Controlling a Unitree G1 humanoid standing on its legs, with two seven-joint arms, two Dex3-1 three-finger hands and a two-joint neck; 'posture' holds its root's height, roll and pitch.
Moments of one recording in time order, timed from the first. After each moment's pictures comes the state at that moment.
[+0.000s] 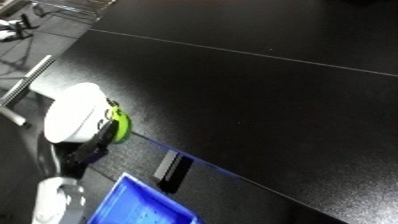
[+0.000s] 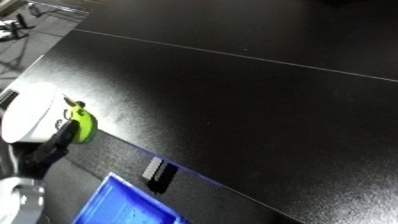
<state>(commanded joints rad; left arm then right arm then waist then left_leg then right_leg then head) -0.37 0.59 0.24 0.19 -0.84 -0.31 0.25 -0.07 -0.36 0.19 1.03 0.82 -0.23 0.18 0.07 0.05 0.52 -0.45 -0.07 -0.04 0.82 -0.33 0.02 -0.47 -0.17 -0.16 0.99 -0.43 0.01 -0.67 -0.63</state>
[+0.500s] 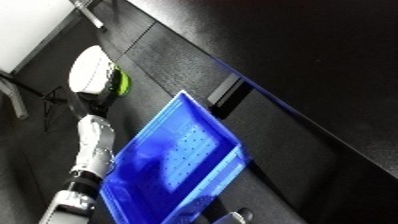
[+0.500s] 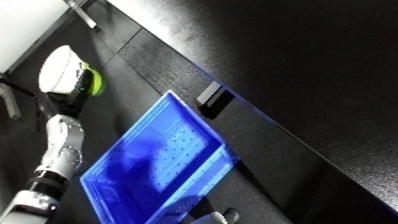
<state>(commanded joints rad) -0.27 0.60 0.27 0.71 -1.05 -0.48 0.33 -0.10 -0.36 0.22 1.11 0.81 -0.22 0.17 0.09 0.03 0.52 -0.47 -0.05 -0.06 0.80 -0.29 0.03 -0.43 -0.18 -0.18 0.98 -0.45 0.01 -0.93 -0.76</state>
